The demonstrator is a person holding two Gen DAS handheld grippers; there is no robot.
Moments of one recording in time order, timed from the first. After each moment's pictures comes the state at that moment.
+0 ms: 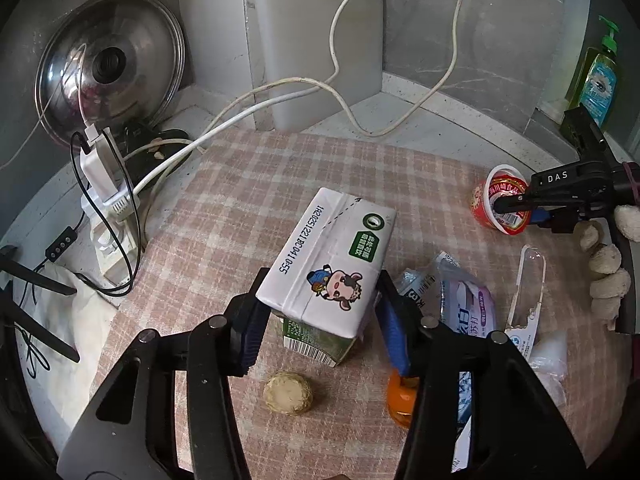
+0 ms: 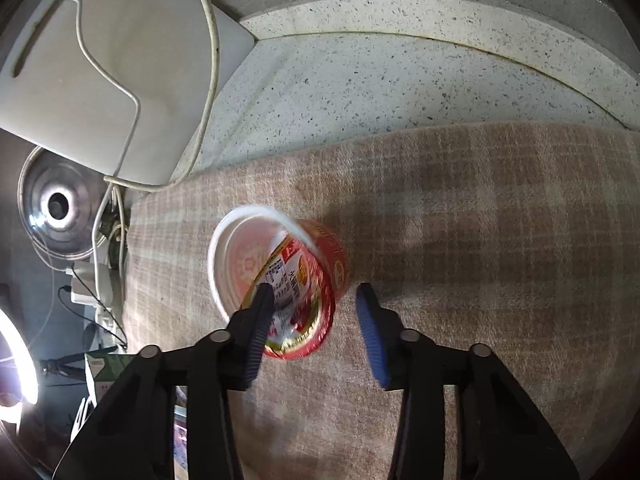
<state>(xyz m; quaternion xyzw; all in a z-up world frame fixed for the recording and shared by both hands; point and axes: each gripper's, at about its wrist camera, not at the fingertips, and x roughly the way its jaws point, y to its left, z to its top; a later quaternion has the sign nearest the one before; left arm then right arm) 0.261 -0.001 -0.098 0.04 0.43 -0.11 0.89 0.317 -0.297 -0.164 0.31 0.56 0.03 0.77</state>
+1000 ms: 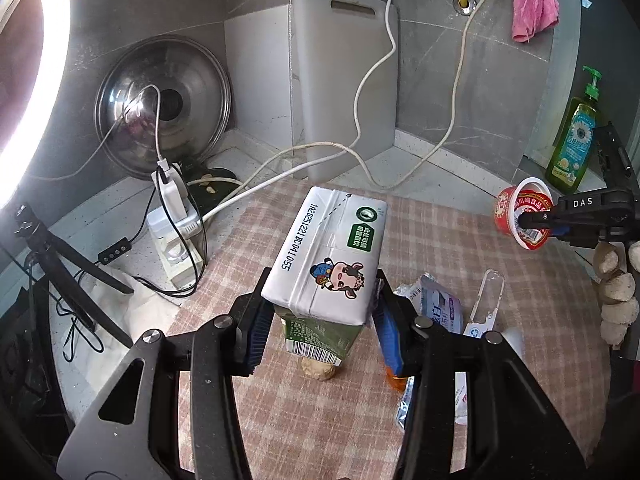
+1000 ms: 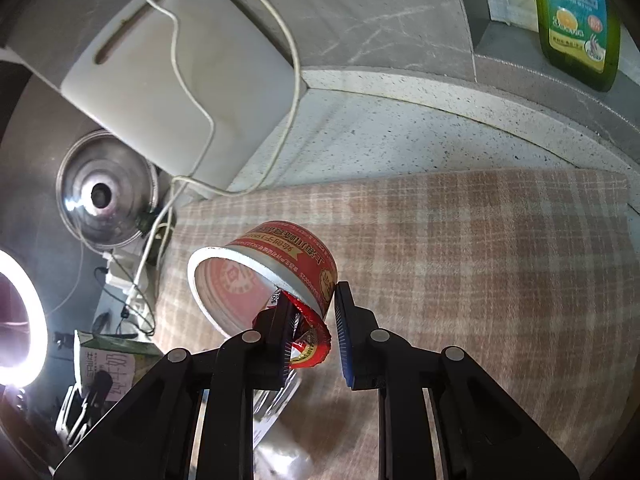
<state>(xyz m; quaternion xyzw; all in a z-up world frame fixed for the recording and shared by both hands) 0.197 0.037 -0.025 0.02 0.37 -0.08 0.93 0.261 -0.278 -0.077 0.27 0.49 0.05 0.83</state>
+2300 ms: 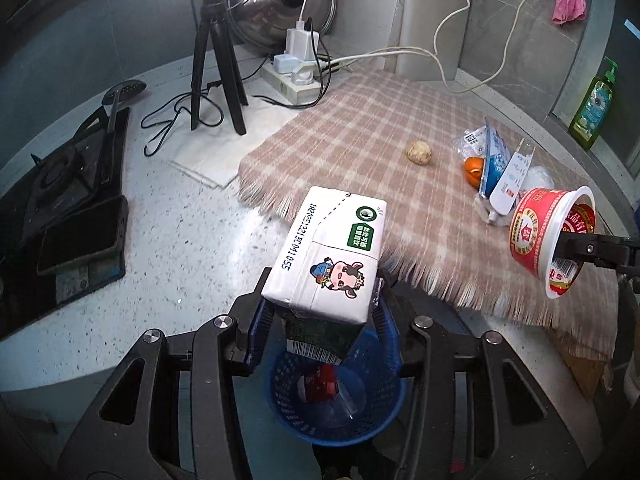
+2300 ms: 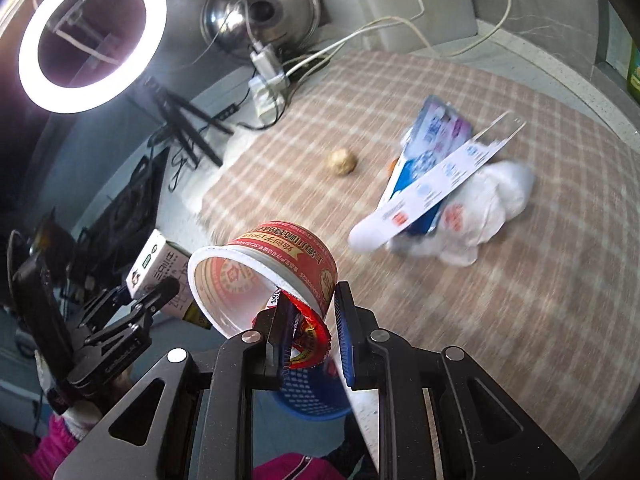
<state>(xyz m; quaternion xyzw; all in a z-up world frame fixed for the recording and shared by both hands) -0.003 0.161 -0.100 -0.05 0.46 0.00 0.89 0.049 -0.067 -0.068 0.08 0.54 0.22 0.81</state>
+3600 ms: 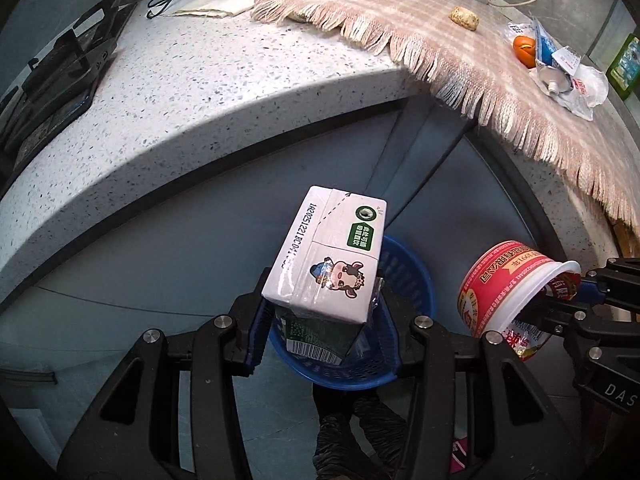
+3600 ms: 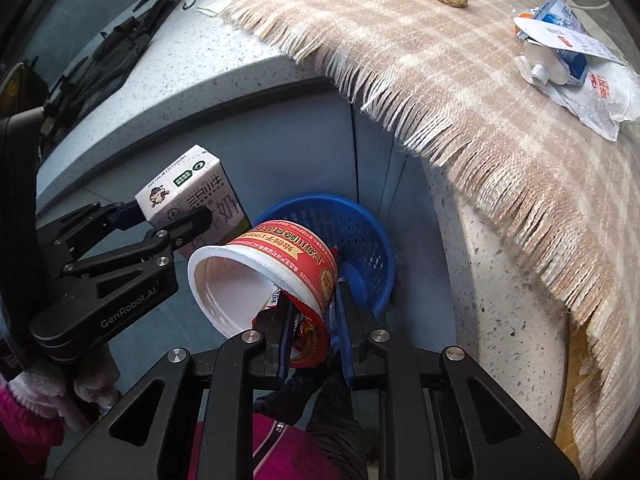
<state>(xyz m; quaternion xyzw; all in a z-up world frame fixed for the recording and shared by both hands) -0.042 0.154 -0.211 -0.06 0.56 0.03 0.83 -0.014 0.011 -0.186 -0.08 0.62 0.25 0.74</state>
